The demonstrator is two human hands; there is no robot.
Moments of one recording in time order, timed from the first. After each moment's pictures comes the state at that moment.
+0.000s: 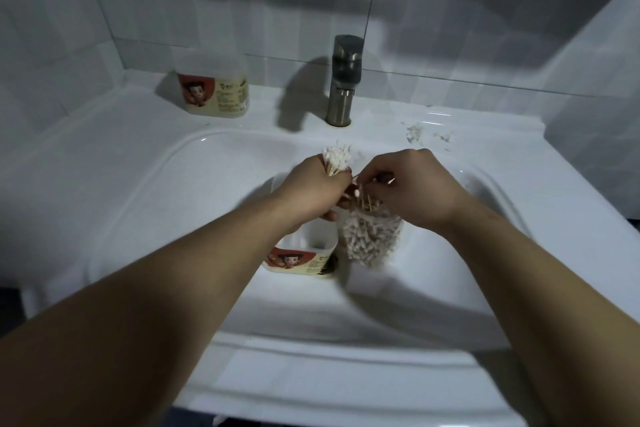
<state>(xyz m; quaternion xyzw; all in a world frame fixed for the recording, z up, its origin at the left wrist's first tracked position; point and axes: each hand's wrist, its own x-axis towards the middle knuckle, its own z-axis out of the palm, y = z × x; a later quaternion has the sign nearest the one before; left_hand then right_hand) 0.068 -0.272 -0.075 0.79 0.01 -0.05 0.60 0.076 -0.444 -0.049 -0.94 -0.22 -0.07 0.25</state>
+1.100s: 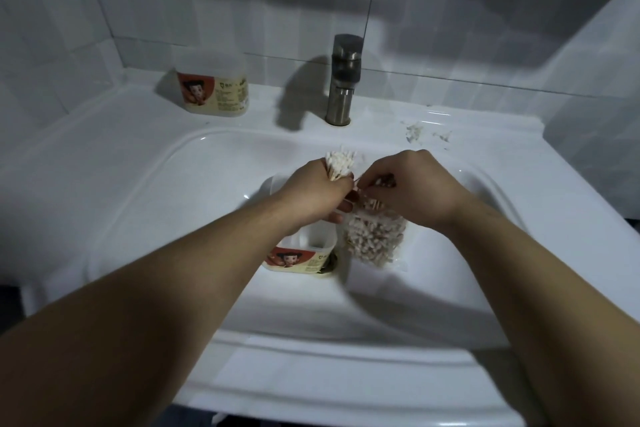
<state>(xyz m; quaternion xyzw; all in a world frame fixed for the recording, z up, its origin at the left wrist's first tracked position) 0.071 -0.272 -0.082 0.79 0.00 -0.07 0.60 0.080 -0.448 -0.049 -0.95 -0.22 -0.05 0.22</state>
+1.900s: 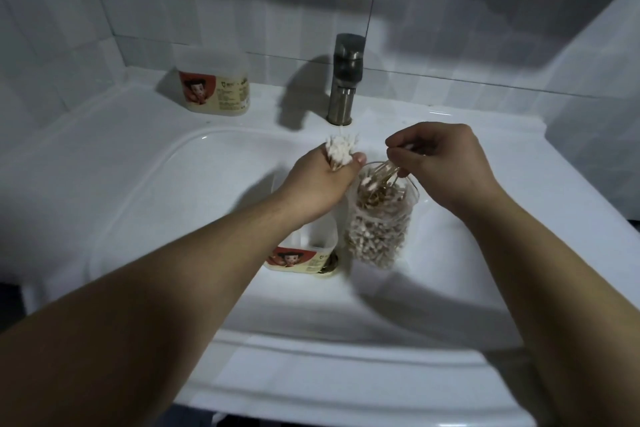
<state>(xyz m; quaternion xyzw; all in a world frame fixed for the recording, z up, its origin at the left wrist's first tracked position) 0.070 -0.274 -0.075 0.83 -0.04 0.04 0.56 0.075 -0.458 -0.030 -0.87 -0.11 -0.12 0.47</state>
